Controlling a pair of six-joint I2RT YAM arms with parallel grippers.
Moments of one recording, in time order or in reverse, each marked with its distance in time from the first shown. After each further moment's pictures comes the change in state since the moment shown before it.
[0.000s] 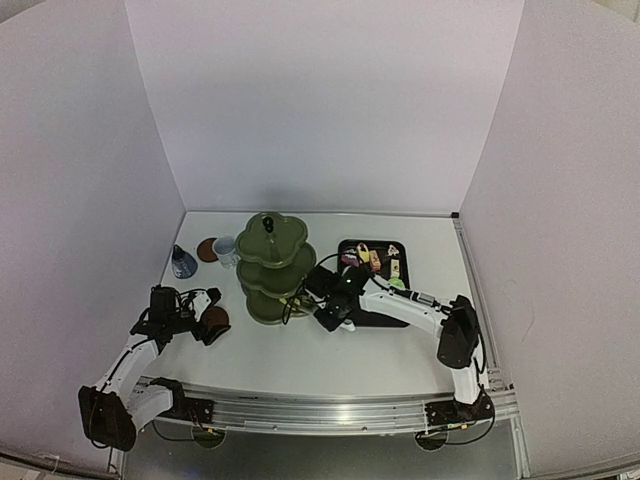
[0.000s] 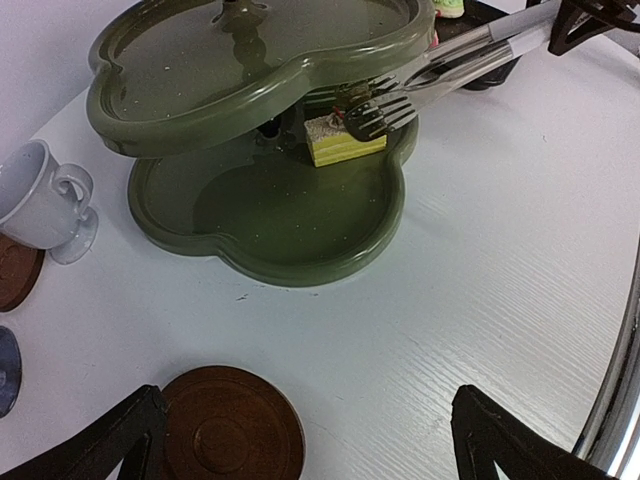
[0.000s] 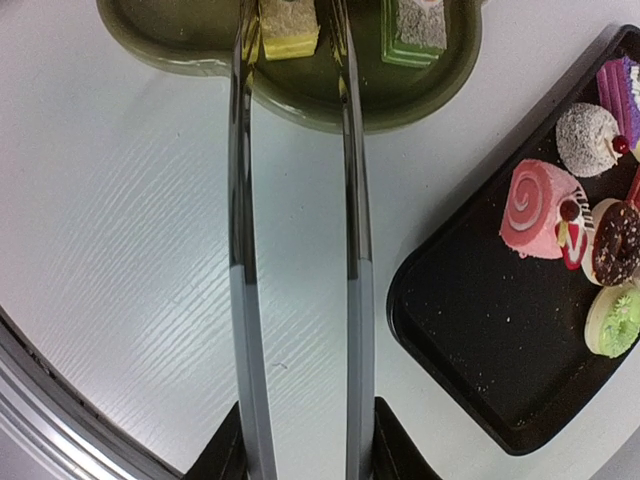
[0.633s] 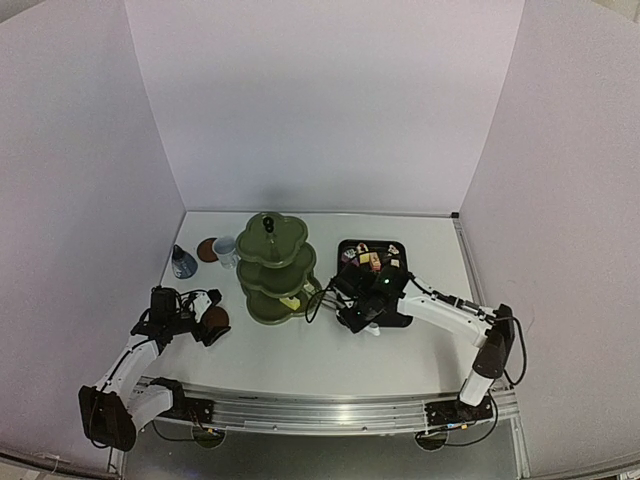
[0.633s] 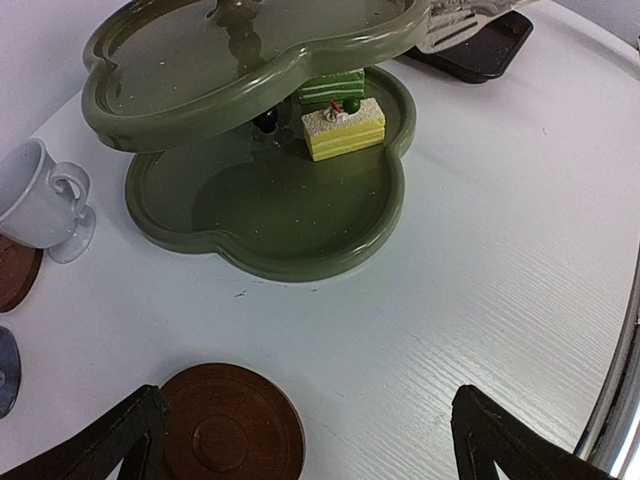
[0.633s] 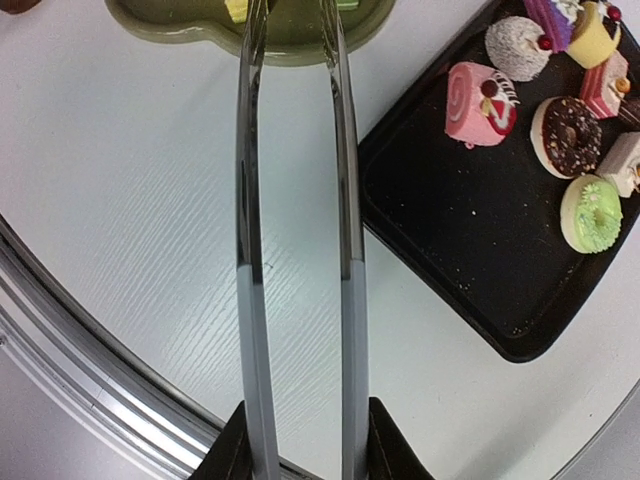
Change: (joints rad) left arm 0.000 0.000 -0.009 0.002 -0.002 0.017; right arm -0.024 -0.286 -0.198 -0.059 -0.021 0.101
